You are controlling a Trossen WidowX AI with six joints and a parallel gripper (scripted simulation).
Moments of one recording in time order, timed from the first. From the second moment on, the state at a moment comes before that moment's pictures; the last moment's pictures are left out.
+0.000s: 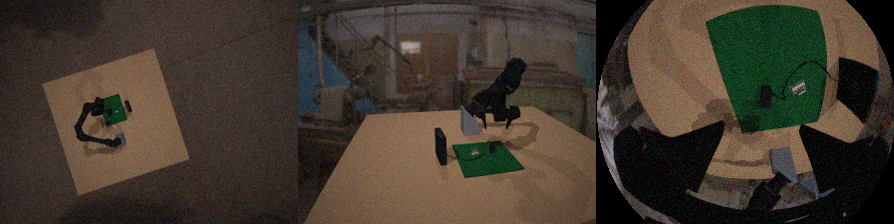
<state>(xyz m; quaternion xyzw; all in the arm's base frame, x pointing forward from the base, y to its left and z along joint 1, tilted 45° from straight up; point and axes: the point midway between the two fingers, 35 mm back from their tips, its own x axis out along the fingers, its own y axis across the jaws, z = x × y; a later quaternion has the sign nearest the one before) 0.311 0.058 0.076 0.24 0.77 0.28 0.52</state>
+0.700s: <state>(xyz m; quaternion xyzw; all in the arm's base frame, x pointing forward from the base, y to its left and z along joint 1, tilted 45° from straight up) 0.308 0.088 0.024 0.24 0.76 0.29 0.52</state>
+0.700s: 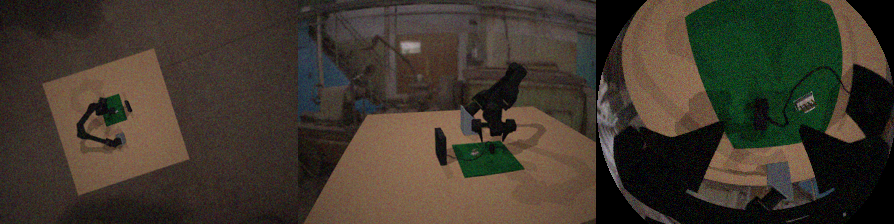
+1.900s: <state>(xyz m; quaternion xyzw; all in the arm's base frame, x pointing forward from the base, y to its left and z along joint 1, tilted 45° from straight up) 0.303 0.112 0.002 0.24 0.77 0.29 0.52</state>
